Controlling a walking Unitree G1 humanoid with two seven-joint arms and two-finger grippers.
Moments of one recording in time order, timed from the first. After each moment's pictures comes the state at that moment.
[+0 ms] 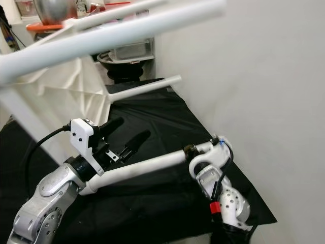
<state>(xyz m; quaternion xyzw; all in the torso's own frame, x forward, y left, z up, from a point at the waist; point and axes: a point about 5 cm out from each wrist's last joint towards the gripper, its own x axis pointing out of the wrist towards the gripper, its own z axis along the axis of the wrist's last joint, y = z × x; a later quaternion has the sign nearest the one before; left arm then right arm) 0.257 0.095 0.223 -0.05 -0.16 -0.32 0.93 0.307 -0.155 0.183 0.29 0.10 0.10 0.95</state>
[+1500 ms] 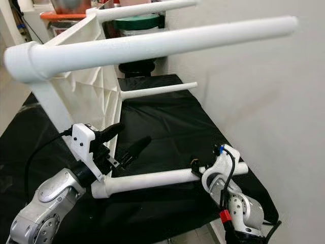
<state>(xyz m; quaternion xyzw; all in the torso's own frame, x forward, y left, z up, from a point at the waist) 0.250 0.092 0.218 -0.05 -0.15 -0.33 0.93 0.284 -0.215 0.109 0.26 0.28 -0.16 0.91</state>
